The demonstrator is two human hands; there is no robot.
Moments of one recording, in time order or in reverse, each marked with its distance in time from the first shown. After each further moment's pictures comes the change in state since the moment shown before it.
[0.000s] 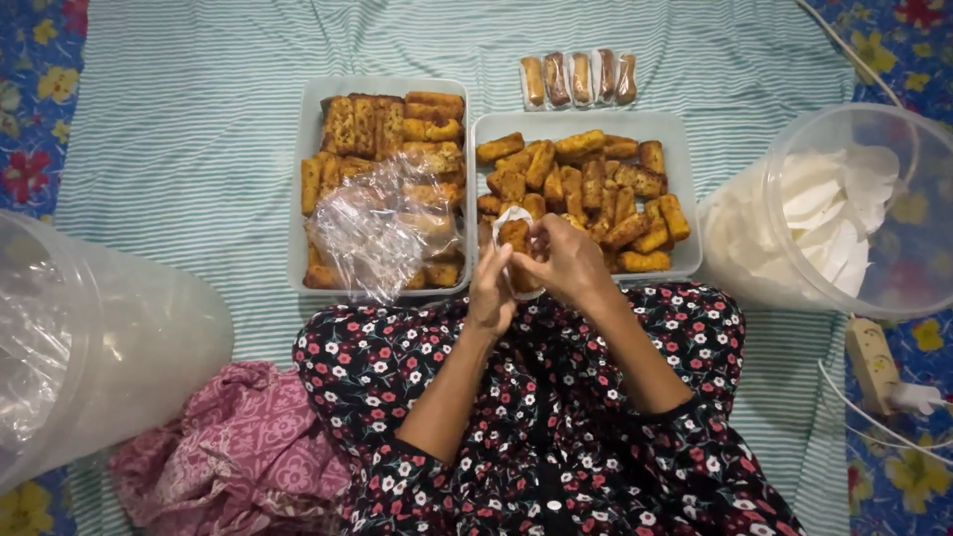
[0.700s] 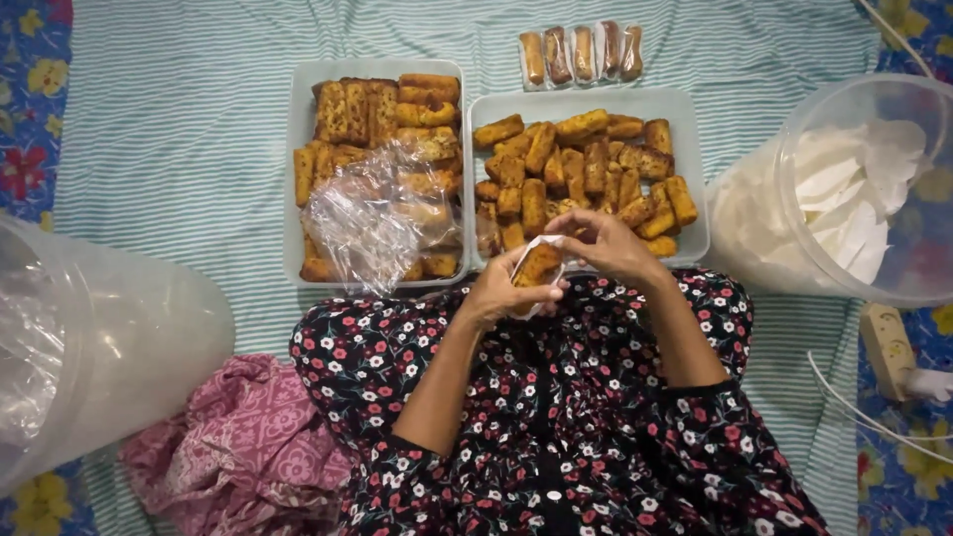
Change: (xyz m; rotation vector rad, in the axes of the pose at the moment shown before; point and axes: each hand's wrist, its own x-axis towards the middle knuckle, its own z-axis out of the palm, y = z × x) left_hand -0.057 0.090 0.077 0.485 -0.278 -0.194; right_hand 0.001 0.023 -0.058 0.675 -0.332 0.255
